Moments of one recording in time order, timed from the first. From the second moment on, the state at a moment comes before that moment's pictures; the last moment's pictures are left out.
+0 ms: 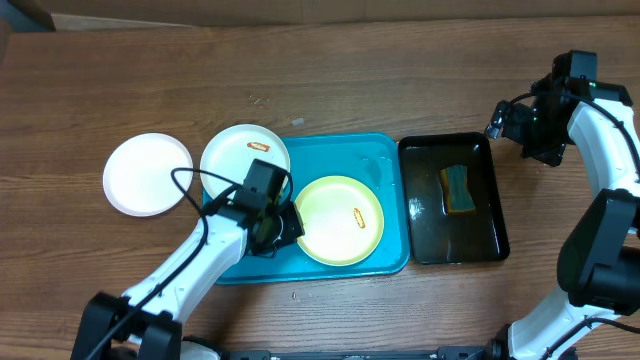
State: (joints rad) left arm -0.38 1.47 0.77 -0.59 0.22 -0.72; right arm -0.21 1.91 1.50 -0.94 -0.17 0.22
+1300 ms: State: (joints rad) left arm -0.47 1.82 1.17 -0.94 0.05 -0.49; right arm -0.21 1.91 1.50 -0.94 -0.17 0.22
